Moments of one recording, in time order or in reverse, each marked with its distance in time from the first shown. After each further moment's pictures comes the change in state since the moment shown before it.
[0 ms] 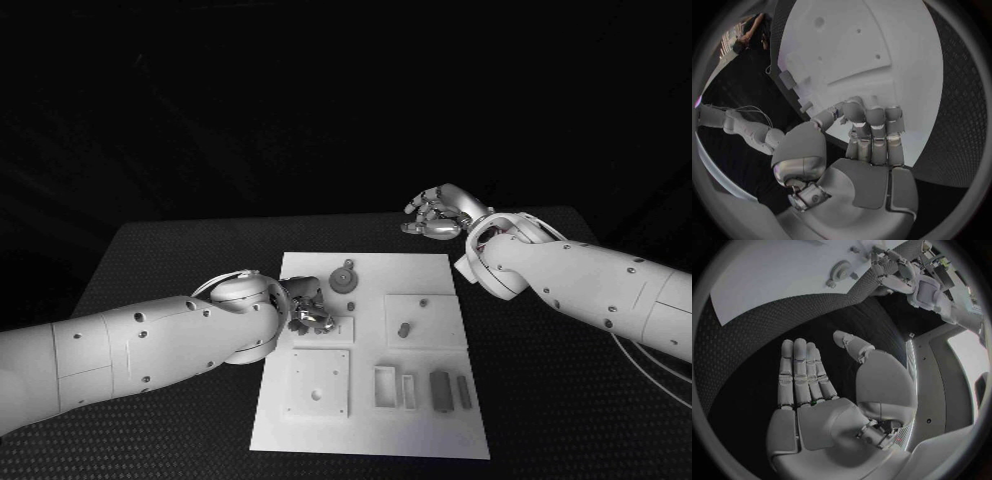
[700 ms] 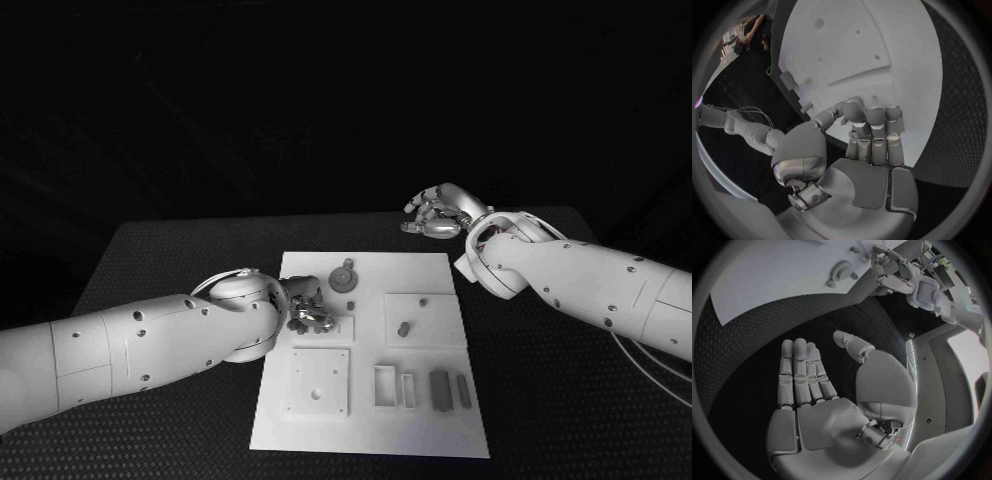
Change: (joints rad) left arm 0.001 -0.001 0.002 -0.002 -0.004 0.016 0.009; left_hand 0.000 0.000 -0.003 -0.003 0.003 0.001 0.001 0.003 0.000 0.000 0.000 0.004 -0.001 0.000 0.000 0.000 -0.001 0.000 0.000 0.000 -0.005 0.000; right arm 0.000 -0.001 0.000 0.001 0.000 0.000 0.000; right_hand 0.000 0.000 0.000 0.000 0.000 0.000 0.000 0.000 0.000 0.000 0.000 0.000 -0.002 0.000 0.000 0.000 -0.001 0.000 0.000 0.000 0.000 0.001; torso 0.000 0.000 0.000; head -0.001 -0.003
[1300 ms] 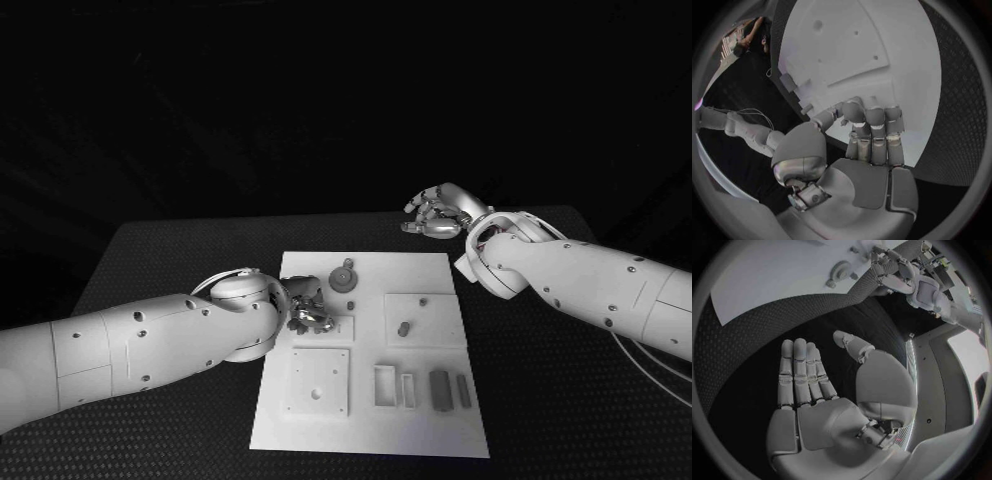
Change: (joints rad) left arm 0.000 0.001 0.001 -0.002 -0.018 0.012 0.004; left_hand 0.000 0.000 0.000 0.000 -0.001 0.000 0.000 0.000 0.002 0.000 0.000 0.000 -0.001 -0.002 -0.002 0.000 -0.001 0.000 0.000 0.000 0.000 0.000; right arm 0.000 -0.001 0.000 0.001 0.000 0.001 0.000; right_hand 0.000 0.000 0.000 0.000 0.000 -0.001 0.001 0.000 -0.001 0.000 0.000 0.000 -0.002 0.000 0.000 0.000 -0.001 0.000 0.000 0.000 0.000 0.002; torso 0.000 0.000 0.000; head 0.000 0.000
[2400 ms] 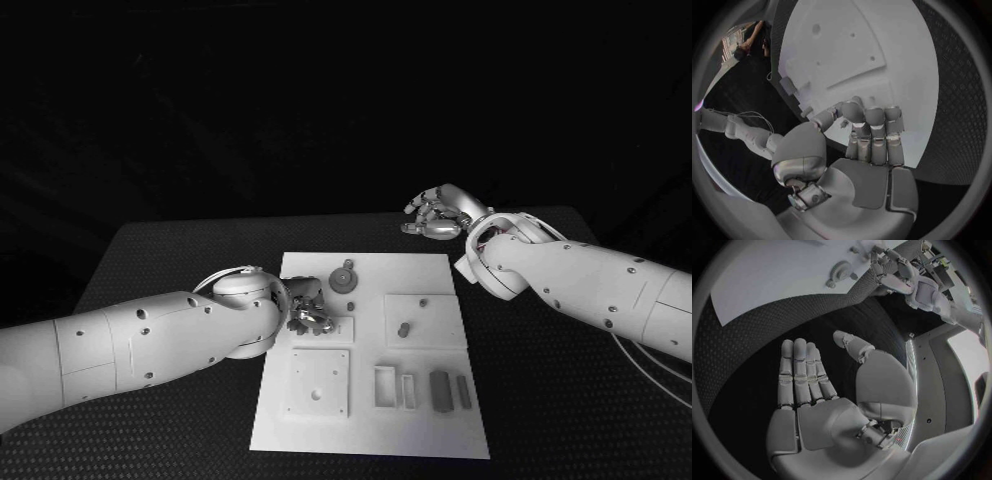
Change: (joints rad) left arm 0.003 0.009 0.004 -0.019 -0.008 0.044 0.009; left_hand -0.022 0.022 -0.006 0.007 -0.026 0.001 -0.010 0.008 -0.002 -0.003 0.003 0.004 -0.011 -0.008 -0.001 0.004 -0.011 0.008 -0.003 -0.001 0.006 0.001; right arm 0.000 0.001 0.000 -0.001 0.000 0.001 0.000; right_hand 0.000 0.000 0.000 0.000 0.000 -0.001 -0.002 0.000 -0.001 0.000 0.000 0.004 -0.004 0.000 0.000 0.000 -0.001 0.000 0.000 0.000 -0.004 0.002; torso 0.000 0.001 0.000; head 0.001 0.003
